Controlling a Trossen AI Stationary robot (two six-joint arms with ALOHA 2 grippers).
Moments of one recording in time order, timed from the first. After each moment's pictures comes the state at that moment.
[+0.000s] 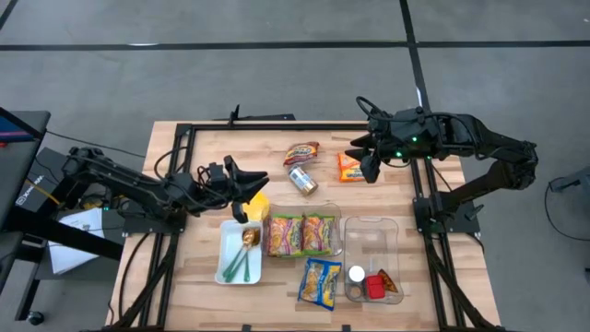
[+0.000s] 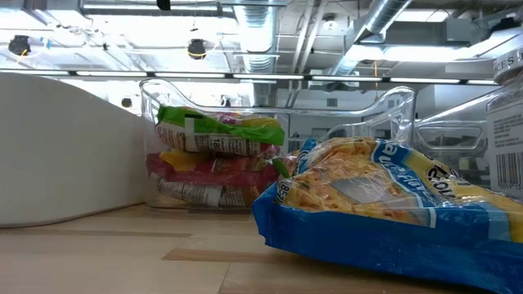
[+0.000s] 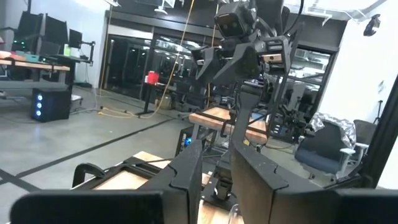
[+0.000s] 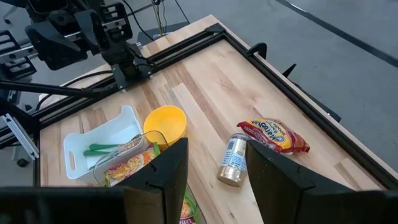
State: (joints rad) left arm -0.29 1.06 0.67 0.64 -0.61 -0.11; right arm -0.01 1.28 1.71 -1.04 0.29 0.41
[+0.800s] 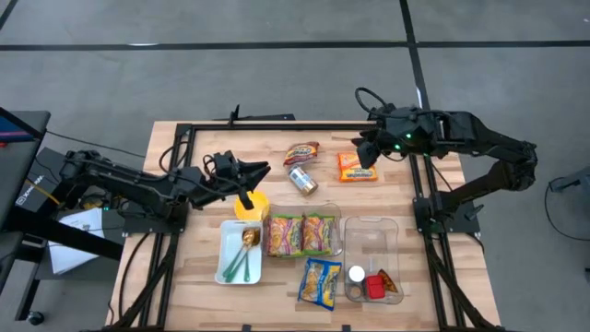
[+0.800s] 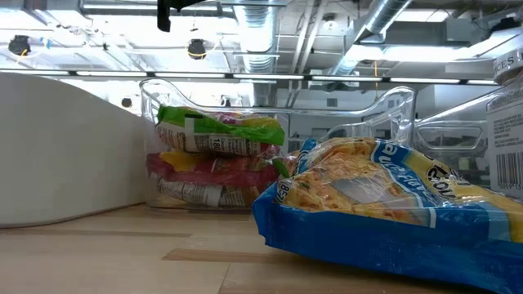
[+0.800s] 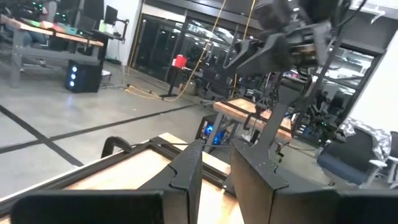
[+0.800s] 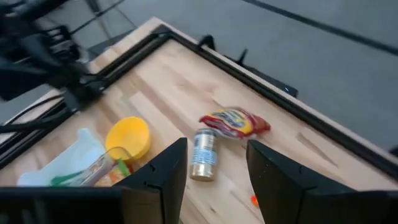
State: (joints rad) left arm -0.19 1.06 0.67 0.53 -0.63 -0.27; right arm -0.06 1.28 1.70 -1.12 0.42 0.60
